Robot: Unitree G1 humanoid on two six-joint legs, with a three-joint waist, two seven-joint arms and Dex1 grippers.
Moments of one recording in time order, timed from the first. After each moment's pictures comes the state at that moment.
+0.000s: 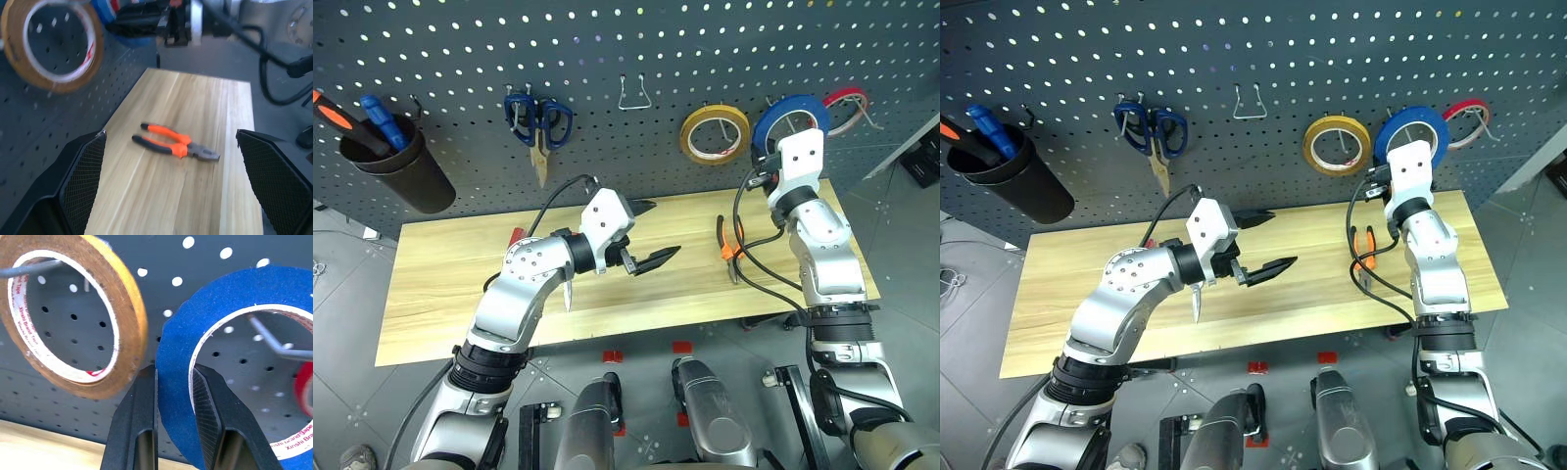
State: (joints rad) left arm -0.47 0.46 -0.16 -0.22 -0.25 0.37 -0.80; right arm -0.63 -0.31 -0.09 0.17 -0.01 0.19 0.24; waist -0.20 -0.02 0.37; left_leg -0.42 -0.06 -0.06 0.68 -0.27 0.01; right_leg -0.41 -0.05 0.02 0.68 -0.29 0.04
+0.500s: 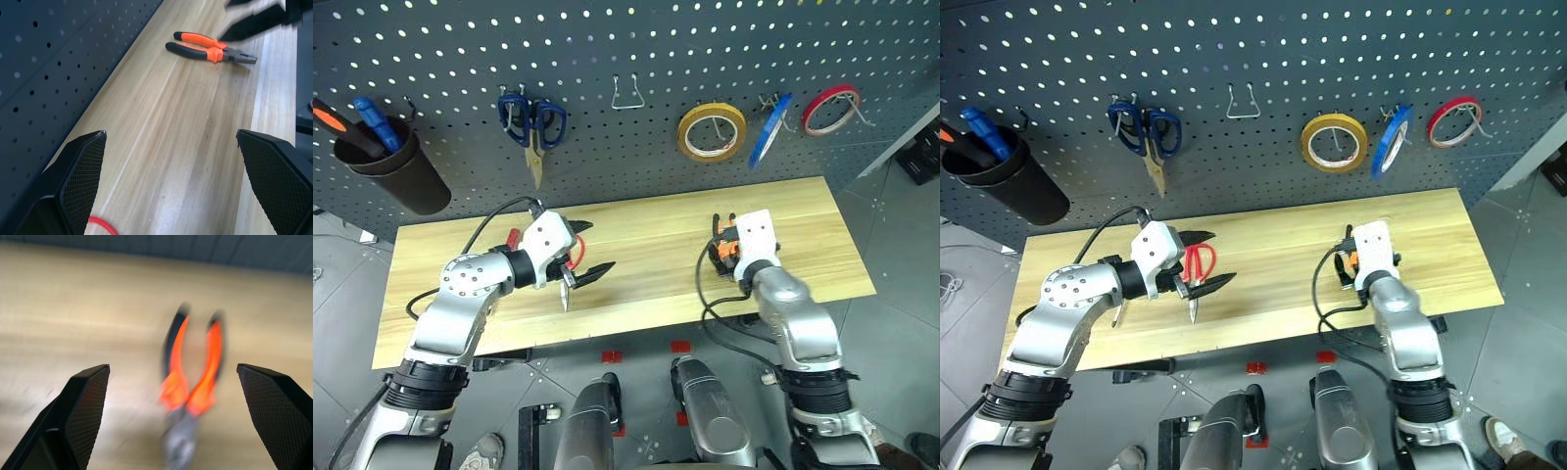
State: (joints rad) left arm -0.34 0.67 -0.05 -0.08 -0.22 0.22 -0.89; right arm -0.40 -0.04 0.03 -0.21 -0.08 0.98 0.04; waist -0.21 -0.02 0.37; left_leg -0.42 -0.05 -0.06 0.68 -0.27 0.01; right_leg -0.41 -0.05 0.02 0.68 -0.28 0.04
